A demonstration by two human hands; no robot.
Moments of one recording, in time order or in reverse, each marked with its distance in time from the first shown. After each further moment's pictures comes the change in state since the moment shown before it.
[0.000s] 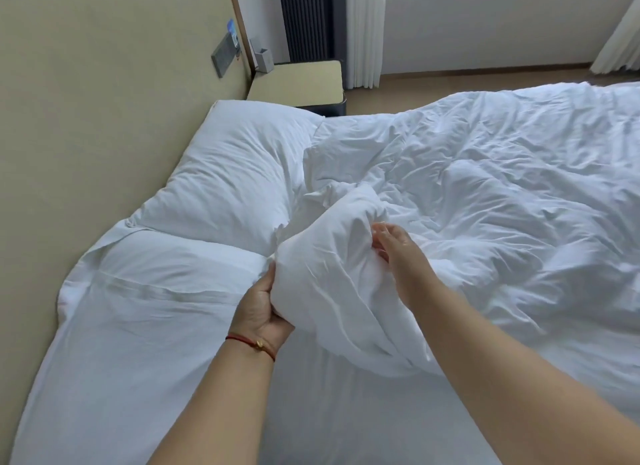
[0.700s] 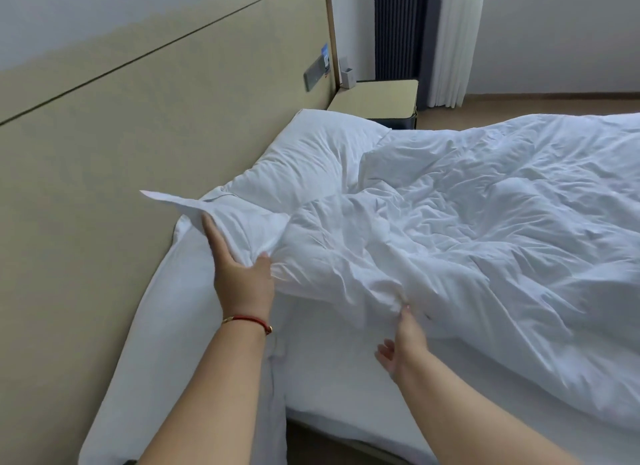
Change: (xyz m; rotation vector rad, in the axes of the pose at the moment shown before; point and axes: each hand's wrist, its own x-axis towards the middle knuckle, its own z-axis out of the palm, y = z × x) left_hand -0.174 -0.034 0.032 1.013 0.798 1.029; right_hand -0.145 0.075 -0.038 0.216 0.231 0.727
